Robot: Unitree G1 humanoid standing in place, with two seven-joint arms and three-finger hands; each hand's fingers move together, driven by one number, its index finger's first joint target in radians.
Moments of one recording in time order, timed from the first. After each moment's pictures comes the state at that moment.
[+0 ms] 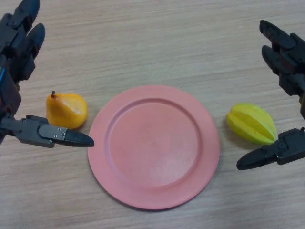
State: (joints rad) left arm -0.10 0.33 0.25 -0.60 -0.19 0.36 -0.21; right arm -0.11 -0.28 -0.09 -0.74 -0.03 0.55 0.33
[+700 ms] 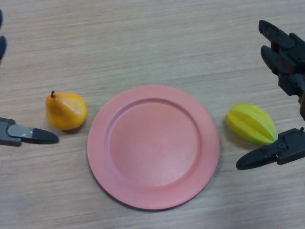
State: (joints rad) left arm -0.12 0.41 0.35 -0.25 -0.10 0.11 -0.25; right arm -0.10 -0.28 -0.09 -0.74 -0.03 0.55 0.33
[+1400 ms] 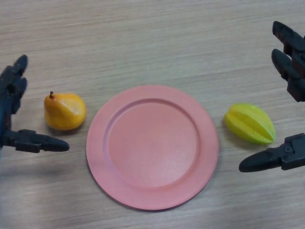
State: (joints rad) left arm -0.33 0.42 0.17 0.48 -0.05 -0.16 -0.20; right arm -0.06 -0.27 -0.12 -0.86 0.01 0.68 0.25
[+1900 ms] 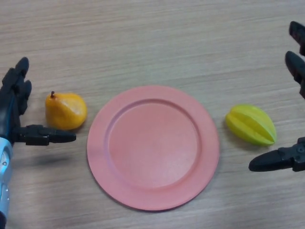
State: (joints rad) left arm -0.44 0.38 0.15 0.74 -0.15 -0.24 -0.14; right arm -0.05 -0.27 -0.18 -0.92 0.07 0.75 0.23
